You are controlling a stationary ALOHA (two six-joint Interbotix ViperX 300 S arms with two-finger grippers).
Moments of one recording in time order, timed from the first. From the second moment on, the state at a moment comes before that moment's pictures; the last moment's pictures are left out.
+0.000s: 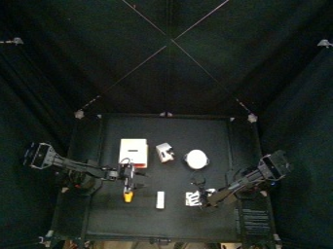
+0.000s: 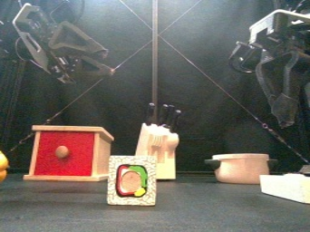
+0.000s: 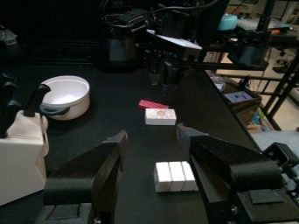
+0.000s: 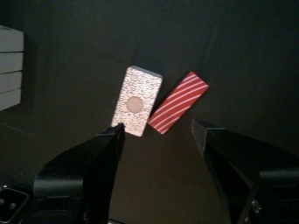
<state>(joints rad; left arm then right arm) -0.15 -0.36 1.11 -0.09 -0.62 0.00 0.44 -0.13 0.65 -0.30 0.91 1.88</state>
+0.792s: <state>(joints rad) -0.15 -0.36 1.11 -0.11 -0.62 0.00 0.44 -0.12 0.73 -0.30 0.86 2.20</state>
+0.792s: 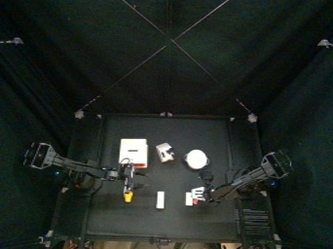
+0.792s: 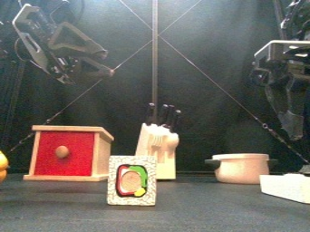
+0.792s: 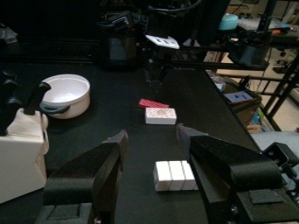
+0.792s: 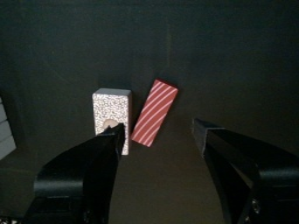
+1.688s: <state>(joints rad) -0.16 -0.35 1.11 -0.11 -0.62 0.00 0.37 -0.04 0.79 -0.33 0.74 2.21</state>
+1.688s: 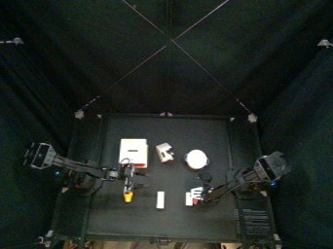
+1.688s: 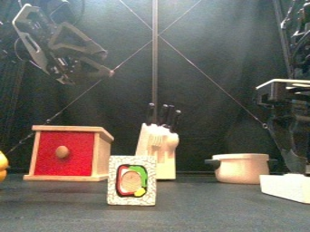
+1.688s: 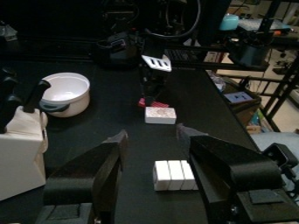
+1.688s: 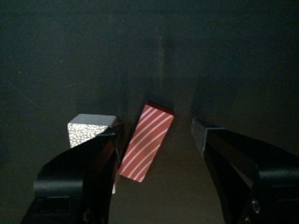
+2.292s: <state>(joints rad) -0.15 -0.35 1.11 -0.11 -0.62 0.00 0.37 0.00 0.78 -0.29 0.74 2.20</state>
